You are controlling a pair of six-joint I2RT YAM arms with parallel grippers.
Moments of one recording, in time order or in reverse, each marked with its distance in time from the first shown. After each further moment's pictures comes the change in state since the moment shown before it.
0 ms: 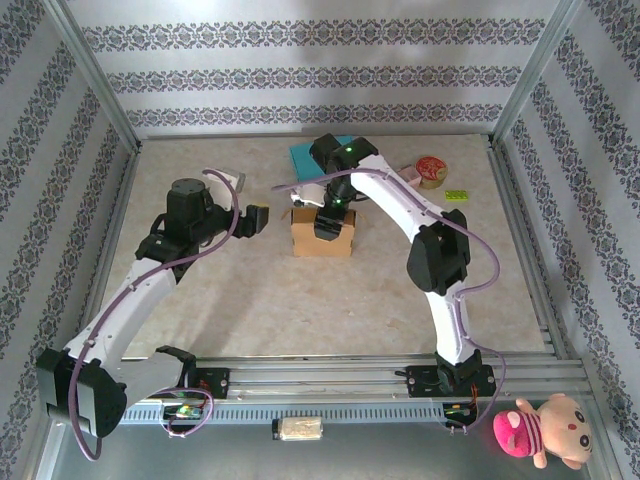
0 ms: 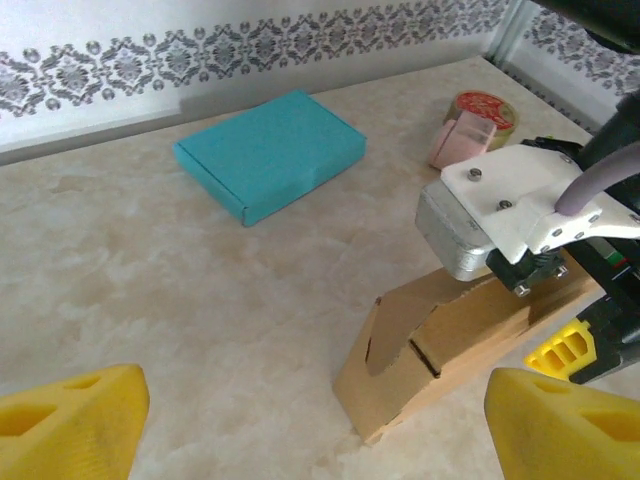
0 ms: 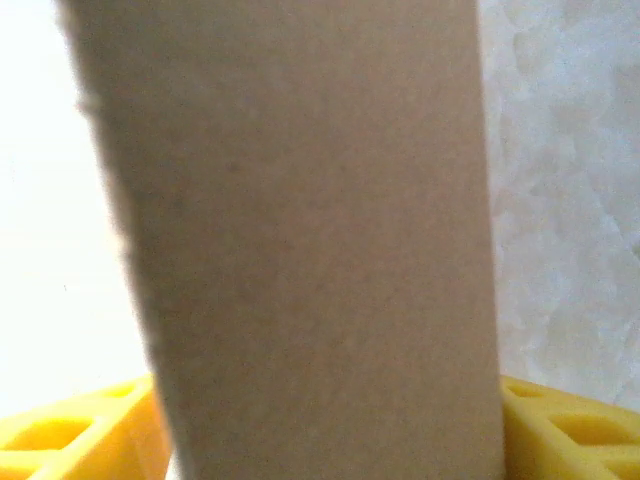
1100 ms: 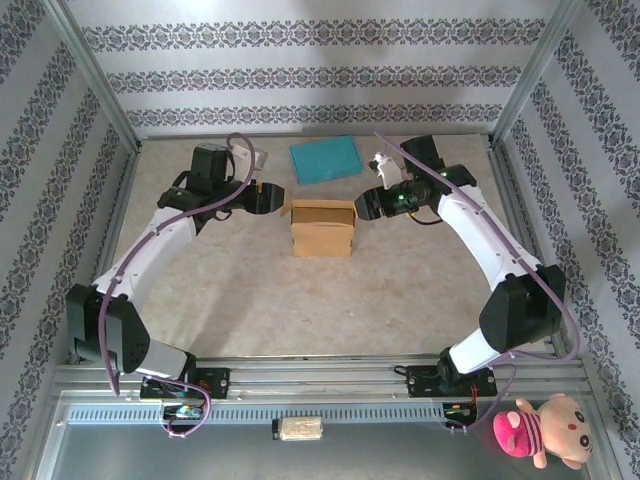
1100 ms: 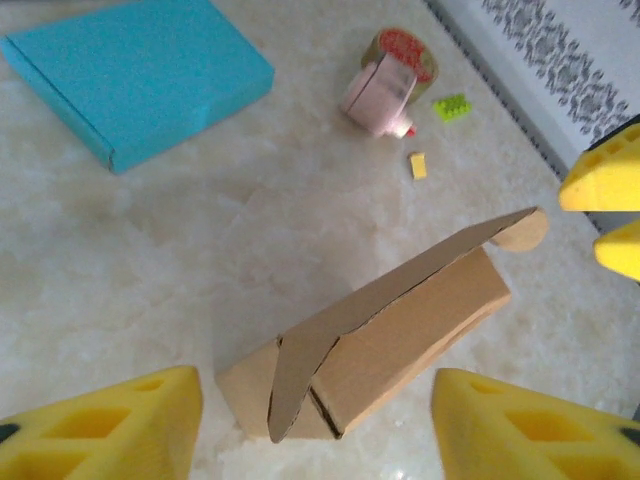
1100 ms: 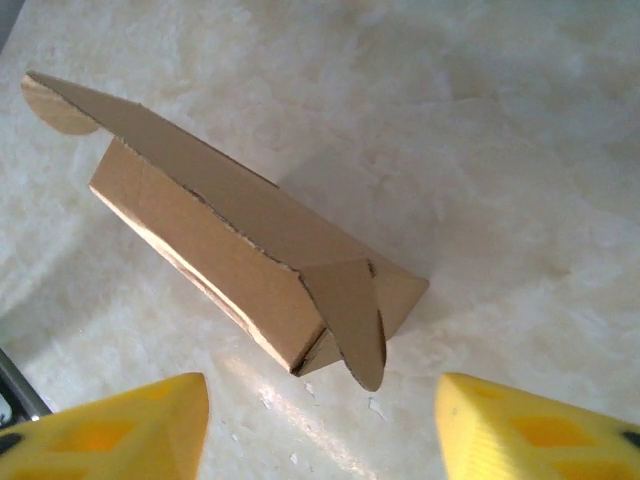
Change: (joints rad) left arm -0.005 0.360 0.358 -0.242 0.218 -0.122; right arm -0.285 -0.586 -0.669 0.483 -0.248 0.752
